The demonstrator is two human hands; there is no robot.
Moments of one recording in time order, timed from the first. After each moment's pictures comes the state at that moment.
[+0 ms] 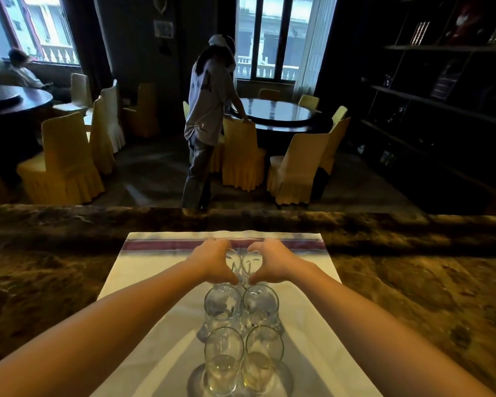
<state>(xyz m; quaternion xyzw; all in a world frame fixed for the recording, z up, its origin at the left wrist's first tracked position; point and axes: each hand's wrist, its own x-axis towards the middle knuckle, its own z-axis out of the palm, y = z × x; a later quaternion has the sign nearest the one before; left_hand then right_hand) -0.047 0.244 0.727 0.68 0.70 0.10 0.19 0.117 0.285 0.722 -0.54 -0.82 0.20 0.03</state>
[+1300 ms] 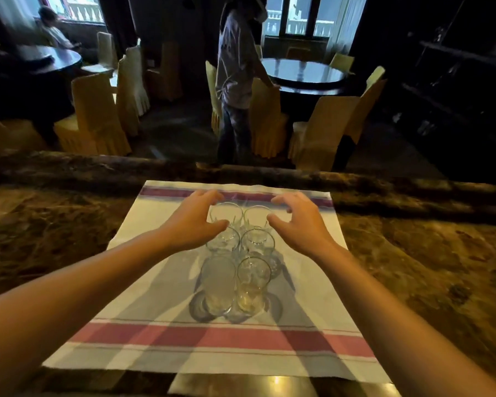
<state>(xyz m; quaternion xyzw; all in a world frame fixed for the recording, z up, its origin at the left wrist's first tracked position) -0.040 0.143 0.760 0.65 0.70 0.23 0.18 0.170 0.204 0.742 -0.53 -0.78 0.20 0.27</state>
